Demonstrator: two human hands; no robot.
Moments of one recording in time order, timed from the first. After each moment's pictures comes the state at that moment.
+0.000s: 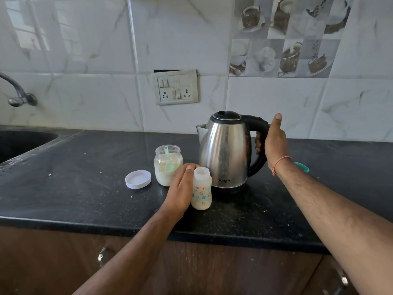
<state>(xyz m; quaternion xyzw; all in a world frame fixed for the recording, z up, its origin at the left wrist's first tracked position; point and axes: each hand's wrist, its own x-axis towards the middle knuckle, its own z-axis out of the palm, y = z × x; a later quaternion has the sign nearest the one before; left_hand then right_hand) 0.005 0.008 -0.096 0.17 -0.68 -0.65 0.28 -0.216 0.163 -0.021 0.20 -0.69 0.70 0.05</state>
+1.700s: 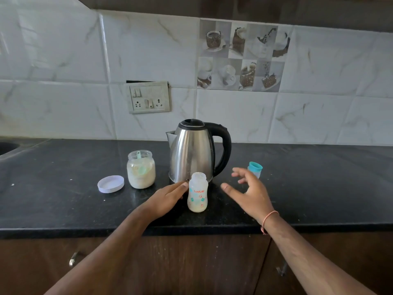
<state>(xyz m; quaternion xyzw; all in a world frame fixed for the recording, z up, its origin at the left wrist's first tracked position) -0.001 0.006 -0.111 0.10 -0.87 -0.48 0.04 -0.126 0.274 -0.105 0.28 -0.82 0.49 0.09</state>
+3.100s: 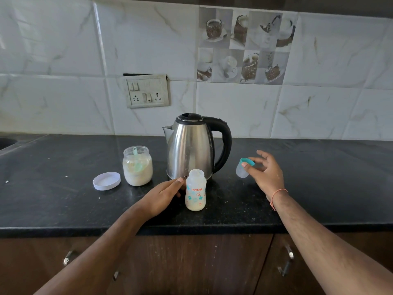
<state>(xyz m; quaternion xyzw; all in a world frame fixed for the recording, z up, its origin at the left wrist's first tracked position) 0.000 0.014 -0.105 0.10 -0.87 -0.47 0.07 -0.213 0.286 -0.099 0.17 -0.78 0.60 0.10</state>
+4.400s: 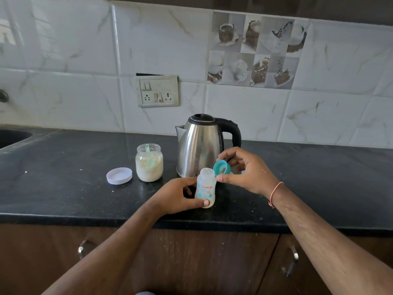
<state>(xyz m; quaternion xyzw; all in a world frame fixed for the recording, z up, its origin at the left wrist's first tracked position) 0.001 0.010 -0.109 0.00 -0.93 -0.36 0.10 -0.129 0.251 -0.036 0.49 -0.76 0.43 0.04</state>
